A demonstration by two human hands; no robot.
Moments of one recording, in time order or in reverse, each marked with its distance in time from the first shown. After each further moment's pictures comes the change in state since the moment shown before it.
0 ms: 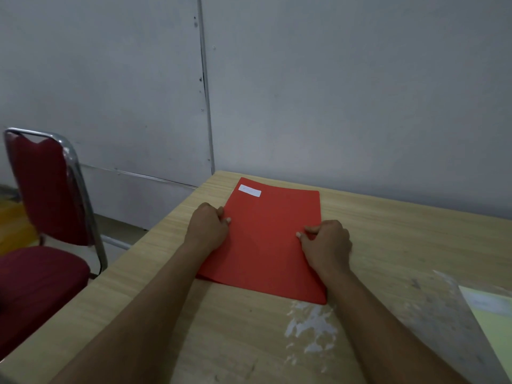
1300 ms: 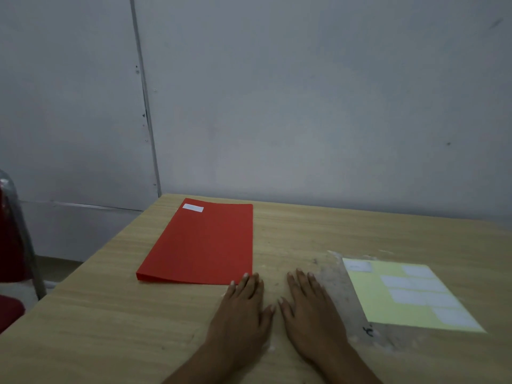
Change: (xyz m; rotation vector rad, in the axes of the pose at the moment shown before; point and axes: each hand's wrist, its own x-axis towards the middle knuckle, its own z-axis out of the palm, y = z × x) left_hand -0.230 0.112 0.036 0.185 -0.340 0.597; right_hand -0.150 0.105 -0.103 -0.262 -0.240 -0.163
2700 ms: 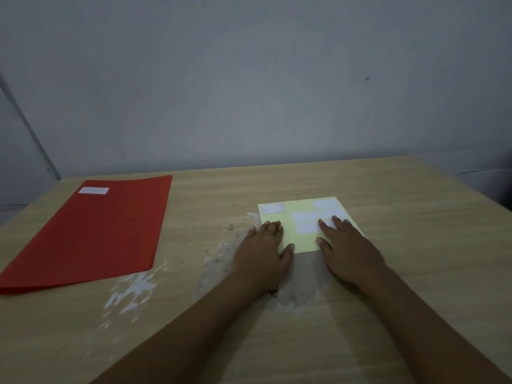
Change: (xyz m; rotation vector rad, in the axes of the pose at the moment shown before) left_hand 0.123 0.170 0.072 -0.098 -0.067 0.234; right_hand -0.001 0.230 -0.082 -0.030 0.004 0.276
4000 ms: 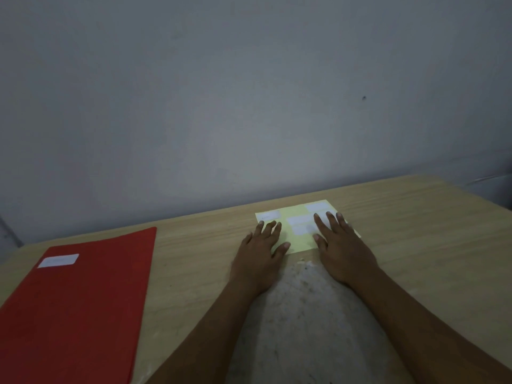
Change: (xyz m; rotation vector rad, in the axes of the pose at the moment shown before) left_hand 0.137 -0.074 0.007 -0.080 0.046 0.056; right_hand 0.139 -0.003 0.020 -0.028 0.204 -0.032
